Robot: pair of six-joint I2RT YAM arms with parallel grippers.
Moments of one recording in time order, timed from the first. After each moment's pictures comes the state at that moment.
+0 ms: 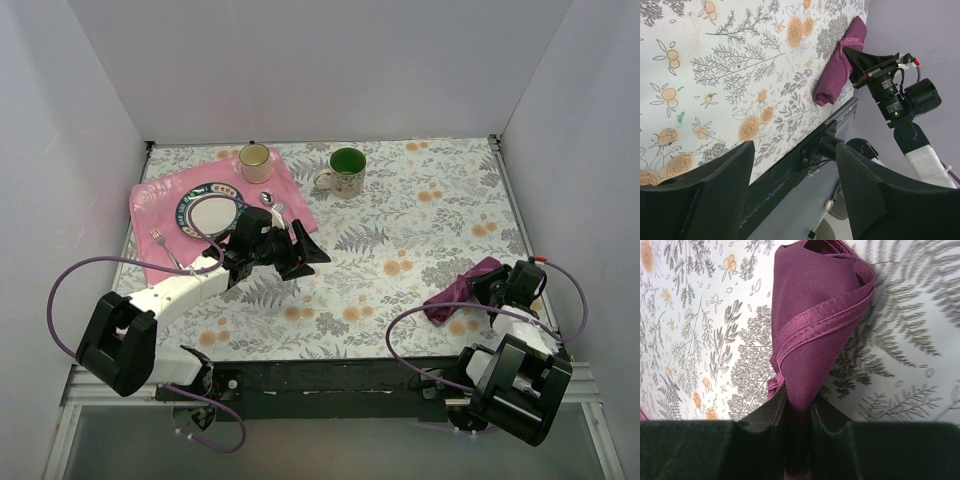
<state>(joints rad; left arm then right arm) -0.55 1.32 0.77 -0.07 0.48 -1.03 -0.46 1.03 0.24 0.04 -0.26 0.65</state>
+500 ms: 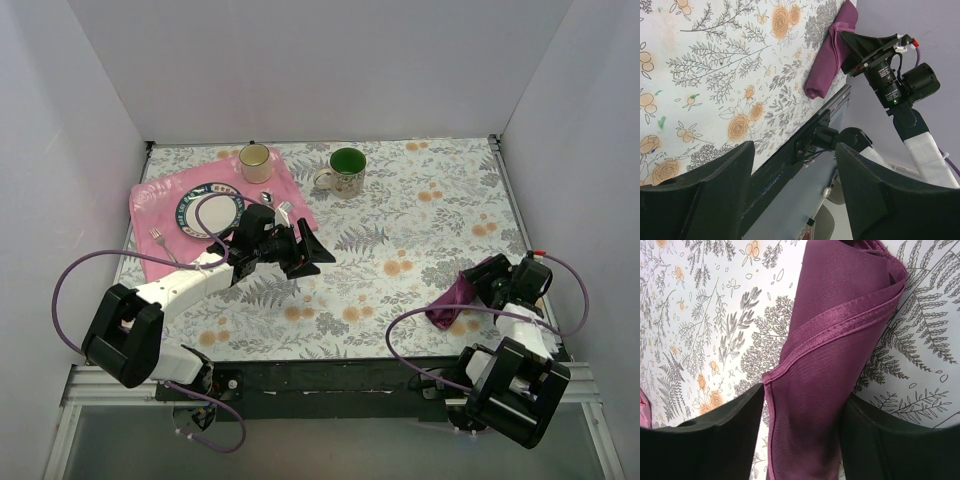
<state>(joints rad) -0.55 1.37 0.79 -0.02 0.57 -1.02 -0.50 1.00 0.28 -0.03 -0.35 0.55</state>
